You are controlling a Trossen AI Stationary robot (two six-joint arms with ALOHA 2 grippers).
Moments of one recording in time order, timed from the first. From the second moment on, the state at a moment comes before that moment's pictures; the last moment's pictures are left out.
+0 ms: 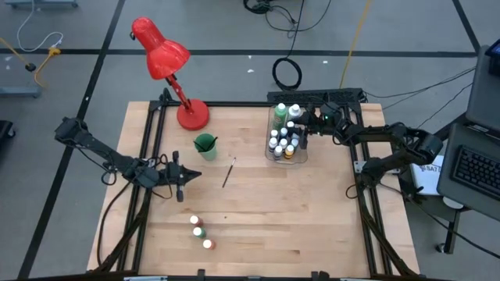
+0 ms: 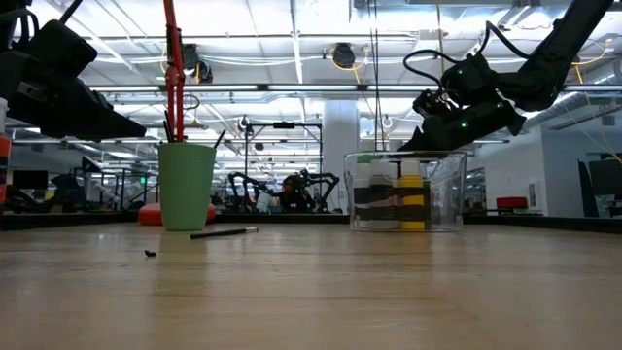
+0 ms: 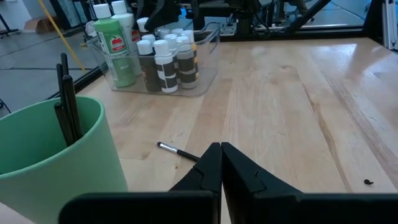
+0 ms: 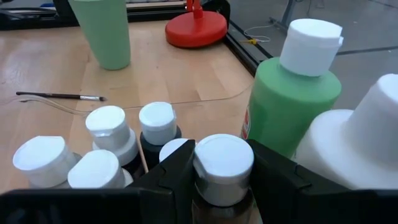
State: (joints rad) left arm -0.49 0.56 0.03 0.24 -0.65 -0.12; right arm -0.73 1.38 0.45 0.57 -0.42 -0.19
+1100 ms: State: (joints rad) left arm -0.49 0.56 0.03 0.27 -0.65 -0.20; right arm -0.79 0.54 0.29 0.48 -0.85 -0.09
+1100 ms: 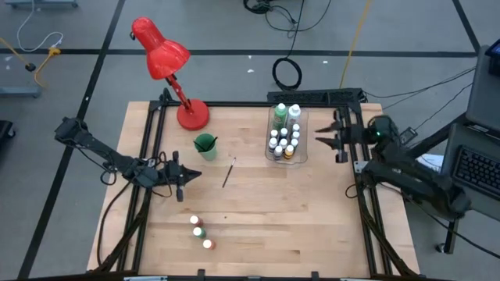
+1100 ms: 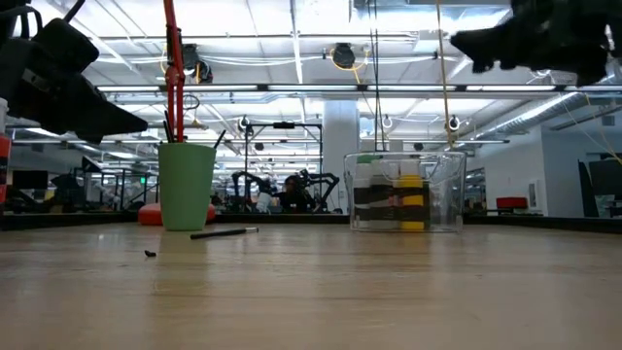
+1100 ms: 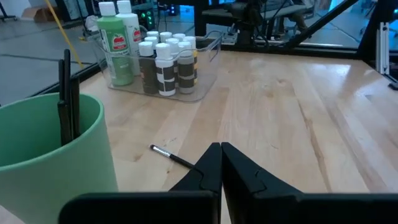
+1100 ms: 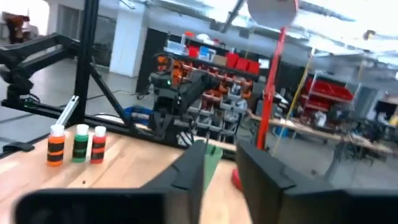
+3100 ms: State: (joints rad) left arm -0.69 1.07 0.78 -0.47 -0.26 -0.43; right arm -0.55 0.35 0.02 0.49 -0.74 -0.04
